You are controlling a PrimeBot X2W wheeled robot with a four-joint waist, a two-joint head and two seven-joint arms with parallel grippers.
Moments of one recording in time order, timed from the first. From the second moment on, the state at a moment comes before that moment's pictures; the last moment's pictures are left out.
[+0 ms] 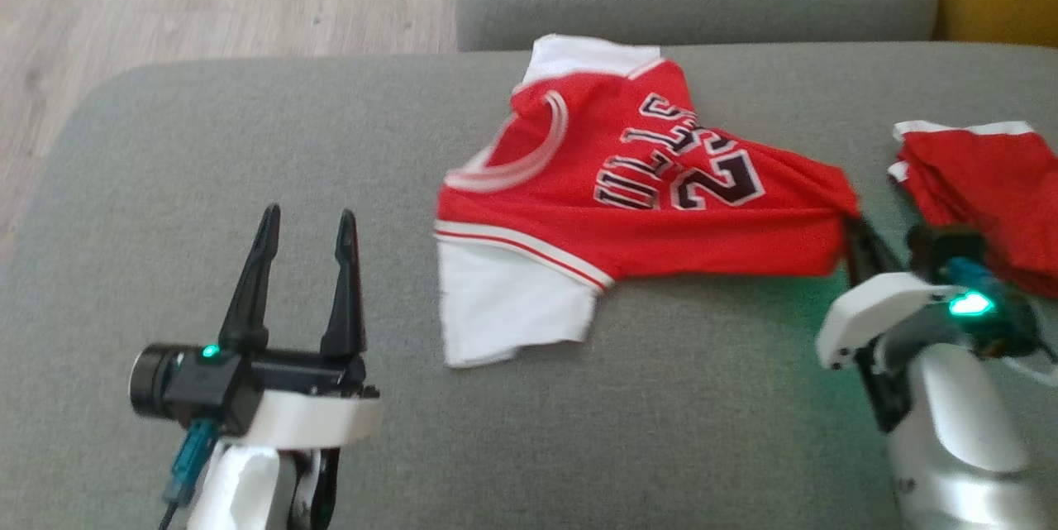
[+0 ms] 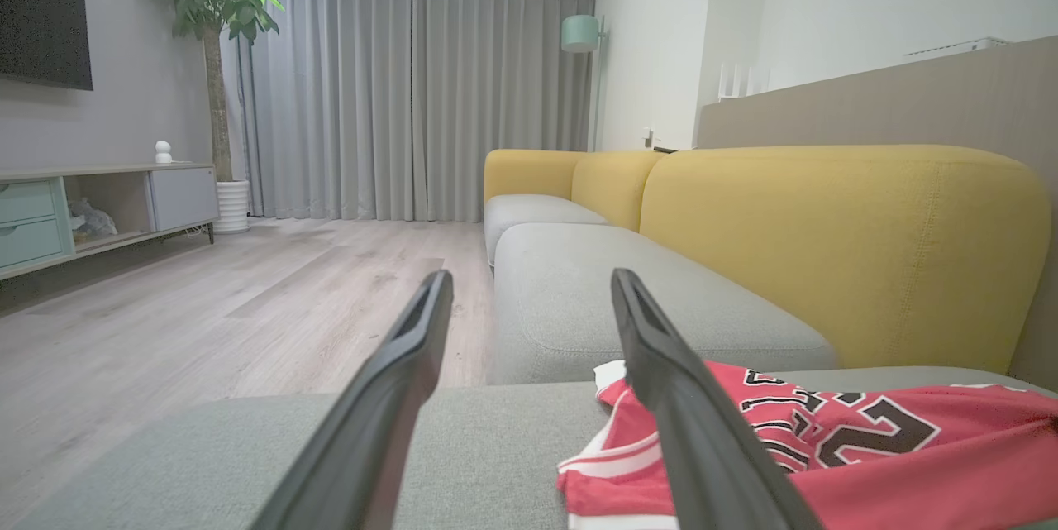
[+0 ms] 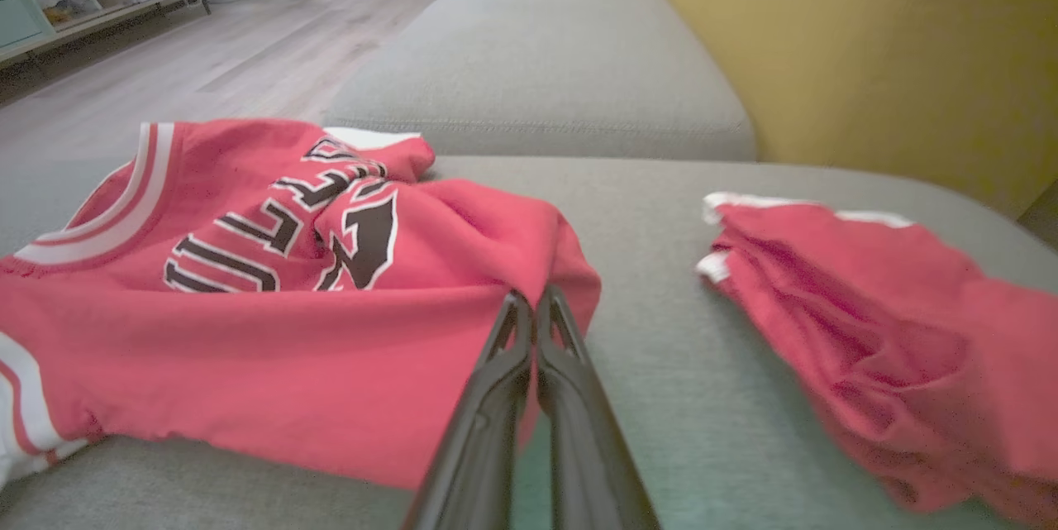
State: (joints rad) left arm -0.14 0.13 -0.25 0.08 -0.23 0.05 -0.26; right arm -0.41 -0.05 -0.11 0.74 -0.05 0.13 -0.09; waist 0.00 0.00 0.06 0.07
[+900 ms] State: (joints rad) left arm -0.17 0.08 -0.22 0.11 -0.18 -0.04 -0.26; right arm -0.54 -0.06 0.09 0.75 -0.34 0.13 0.16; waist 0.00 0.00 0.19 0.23
